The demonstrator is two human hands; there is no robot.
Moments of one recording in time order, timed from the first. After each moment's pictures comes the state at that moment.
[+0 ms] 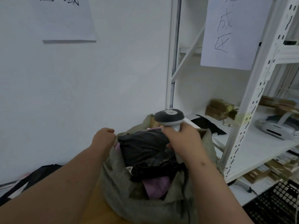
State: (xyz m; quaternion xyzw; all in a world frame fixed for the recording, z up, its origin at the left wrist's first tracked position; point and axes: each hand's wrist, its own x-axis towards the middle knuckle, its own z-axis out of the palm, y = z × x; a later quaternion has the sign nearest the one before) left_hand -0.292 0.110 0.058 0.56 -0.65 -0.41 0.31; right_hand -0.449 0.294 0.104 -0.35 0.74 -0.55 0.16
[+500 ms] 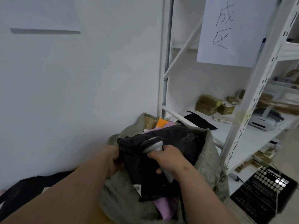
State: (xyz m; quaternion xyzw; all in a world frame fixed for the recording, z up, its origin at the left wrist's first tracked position) left_hand -0.327 0.084 0.013 0.54 -0.45 -0.67 0.24; right_hand -0.433 0.246 0.060 -0.32 0.81 -0.38 0.32
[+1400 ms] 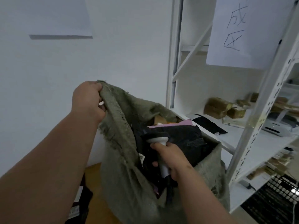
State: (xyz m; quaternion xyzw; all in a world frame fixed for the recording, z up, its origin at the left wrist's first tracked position) left_hand -0.287 0.070 0.183 0.36 -0.45 -0.61 0.55; right_hand -0.425 0.217 0.054 -0.22 0.69 -0.56 0.41
